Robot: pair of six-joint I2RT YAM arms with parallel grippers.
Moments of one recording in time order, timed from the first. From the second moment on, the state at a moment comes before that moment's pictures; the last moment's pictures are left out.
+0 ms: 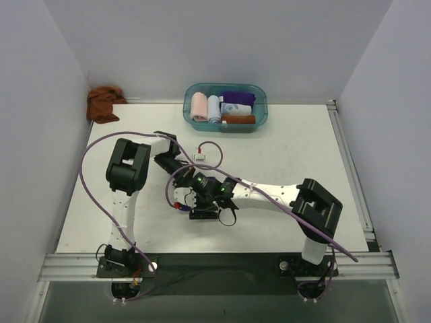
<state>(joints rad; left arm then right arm) -0.32 2.27 1.52 -1.36 1.00 0.94 1.09 1.75 1.14 -0.43 0.05 -0.61</state>
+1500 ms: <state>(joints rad) -0.45 1.11 0.69 -0.58 0.65 0.95 0.70 2.22 1.61 -0.91 -0.87 -0.39</state>
